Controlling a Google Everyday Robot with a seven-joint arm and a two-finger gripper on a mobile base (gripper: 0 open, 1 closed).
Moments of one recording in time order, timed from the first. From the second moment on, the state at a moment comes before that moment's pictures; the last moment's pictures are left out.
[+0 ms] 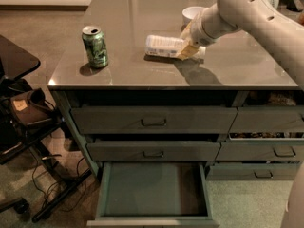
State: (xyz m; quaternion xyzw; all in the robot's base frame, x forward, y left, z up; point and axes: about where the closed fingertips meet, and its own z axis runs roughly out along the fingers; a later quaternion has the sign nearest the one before) arm 0.761 -0.127 0.883 -0.60 0.69 -0.07 0.40
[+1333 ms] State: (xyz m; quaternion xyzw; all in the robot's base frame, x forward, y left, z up) arm 0.761 -0.127 0.883 -0.60 0.69 -0.07 0.40
